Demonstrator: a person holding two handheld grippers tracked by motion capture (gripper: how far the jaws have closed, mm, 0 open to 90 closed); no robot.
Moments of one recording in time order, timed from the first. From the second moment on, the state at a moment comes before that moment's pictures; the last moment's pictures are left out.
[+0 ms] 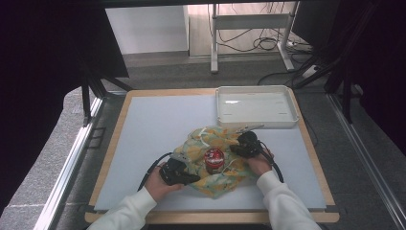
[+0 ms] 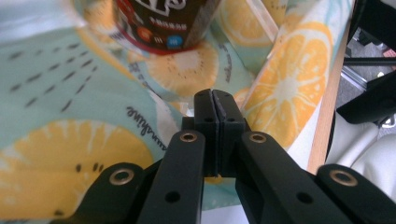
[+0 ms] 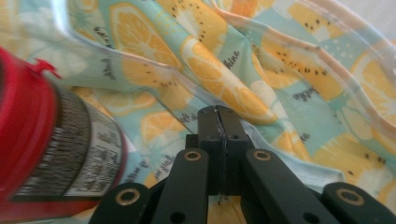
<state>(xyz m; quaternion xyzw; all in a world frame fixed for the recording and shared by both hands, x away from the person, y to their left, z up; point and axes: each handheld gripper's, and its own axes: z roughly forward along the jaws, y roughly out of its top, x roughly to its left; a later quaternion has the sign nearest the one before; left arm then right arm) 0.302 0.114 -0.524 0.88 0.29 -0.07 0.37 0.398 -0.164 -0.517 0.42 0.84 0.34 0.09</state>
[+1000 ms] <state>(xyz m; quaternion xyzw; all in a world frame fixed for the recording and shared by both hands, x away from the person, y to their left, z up) 0.309 0.126 -0.494 0.85 0.30 -0.02 0.43 0.379 -0.175 -0.476 0.39 0.81 0.41 0.13</state>
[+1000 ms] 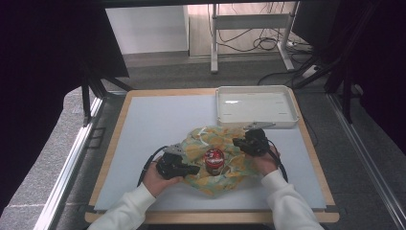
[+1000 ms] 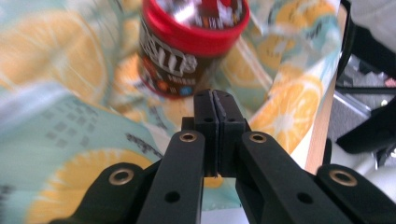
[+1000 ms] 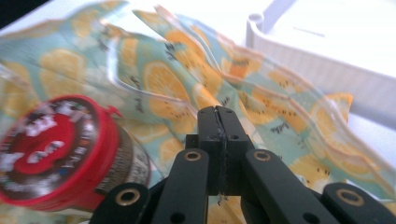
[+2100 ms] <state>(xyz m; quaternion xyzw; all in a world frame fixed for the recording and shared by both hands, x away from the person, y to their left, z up) 0.310 0.180 -0.477 0.81 0.37 0.07 0.45 0.346 -0.184 -0.455 0.33 0.83 0.44 0.11</state>
